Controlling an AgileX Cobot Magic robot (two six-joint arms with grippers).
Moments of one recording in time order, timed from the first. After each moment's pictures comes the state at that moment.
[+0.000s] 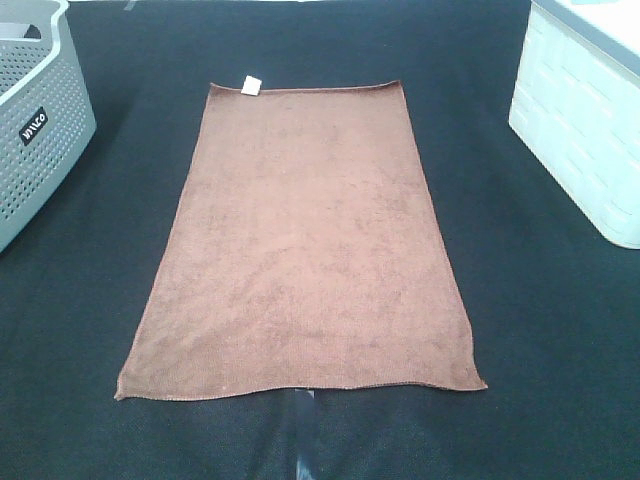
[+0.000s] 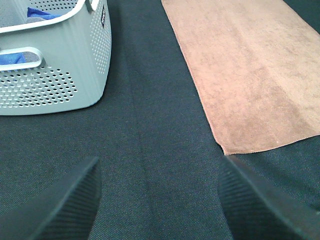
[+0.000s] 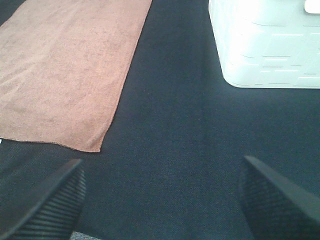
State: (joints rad) left arm 0.00 -0.01 -0.50 -0.15 1.05 0.14; right arm 0.00 -0.01 -0.51 0.16 1.08 -0.17
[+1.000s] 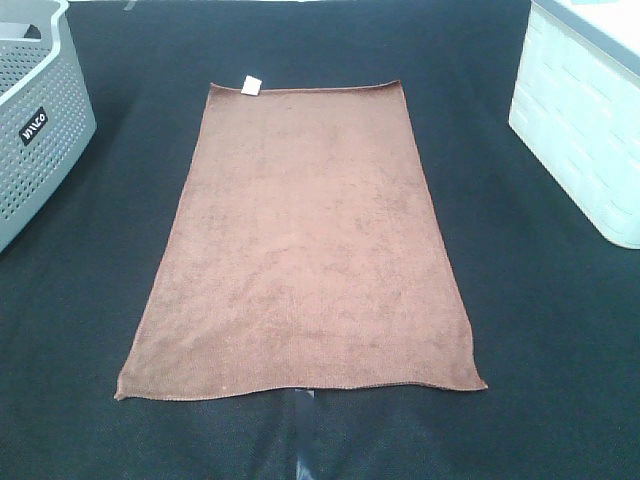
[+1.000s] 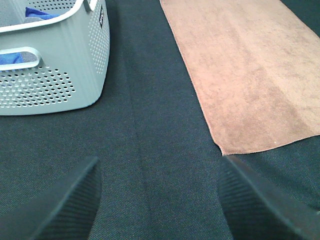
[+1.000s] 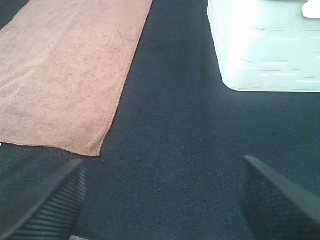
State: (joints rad) left arm 0.00 -0.01 -0.50 -0.15 1.05 0.14; right arm 0.00 -0.01 -0.51 0.16 1.07 -0.17
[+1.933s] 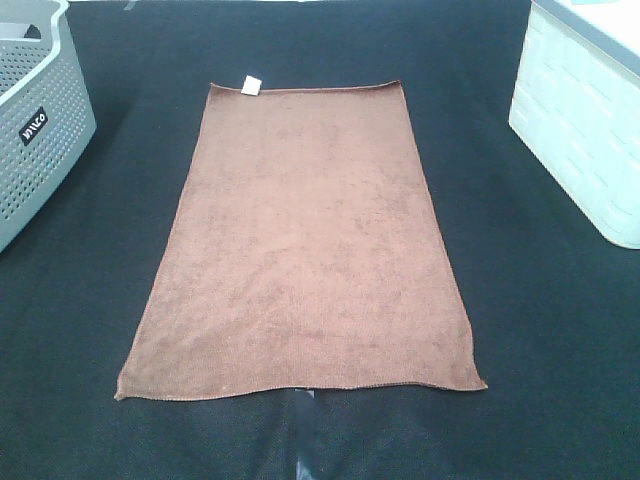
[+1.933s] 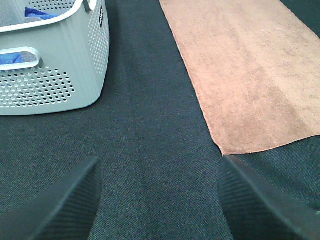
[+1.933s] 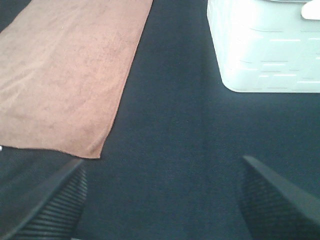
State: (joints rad) left arm 0.00 -0.01 -0.50 -0.15 1.05 0.13; right arm 0.00 -0.01 -0.51 0.16 1.07 -0.16
